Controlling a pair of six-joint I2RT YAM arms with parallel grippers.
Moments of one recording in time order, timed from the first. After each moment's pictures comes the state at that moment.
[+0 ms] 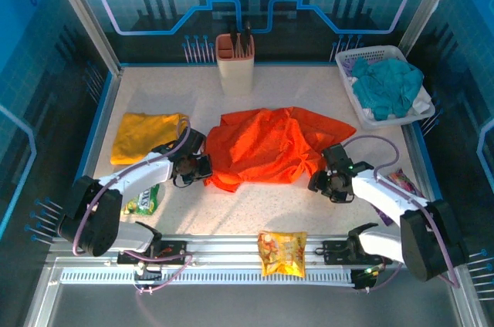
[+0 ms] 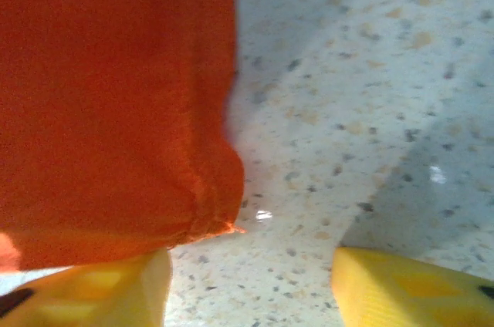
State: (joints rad) left arm -0.40 1.37 0.72 -0.52 0.15 -0.71; right arm 0.33 1.22 0.53 -0.62 -0.03 0.73
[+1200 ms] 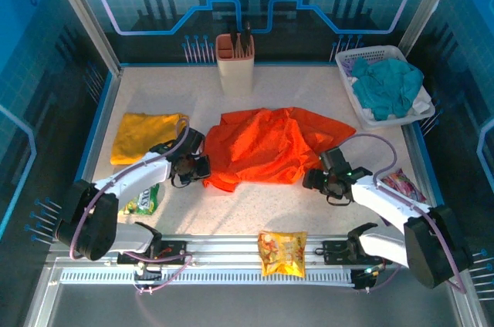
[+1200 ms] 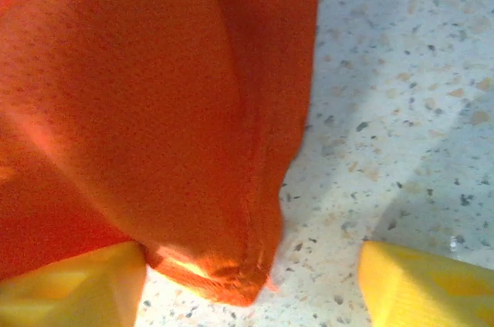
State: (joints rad) left arm -0.40 1.35 0.74 -0.60 0.13 -0.68; right arm 0.39 1.15 0.46 -0.47 0.03 0.71
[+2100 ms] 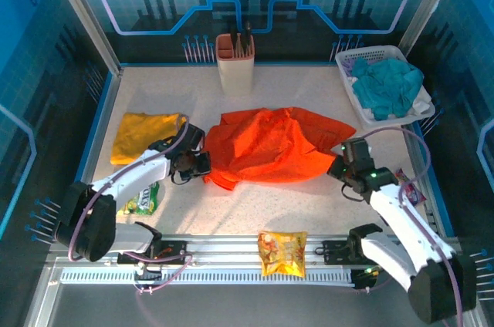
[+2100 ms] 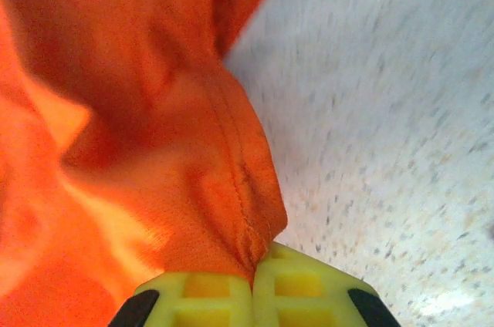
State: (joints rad) left arm -0.39 1.33 0.79 -0.63 0.13 -0.67; right arm 0.20 0.85 0.61 -0.67 0.15 0.67
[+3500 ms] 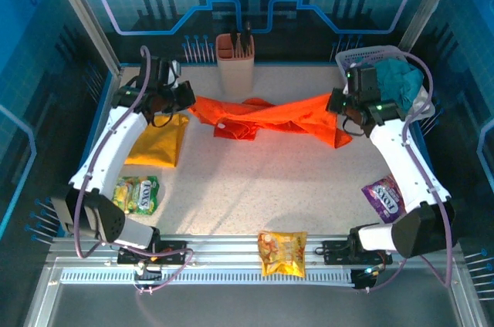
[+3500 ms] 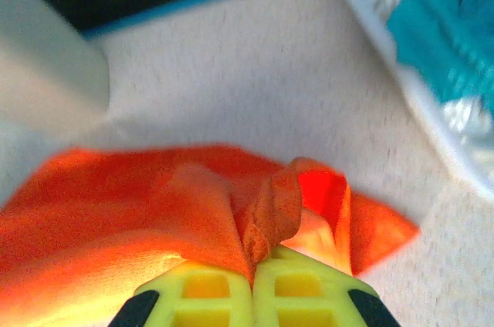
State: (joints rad) left arm -0.16 1.42 1.44 -0.84 0.18 -0.50; right arm 0.19 1.31 1.29 -0.77 0.08 0.40
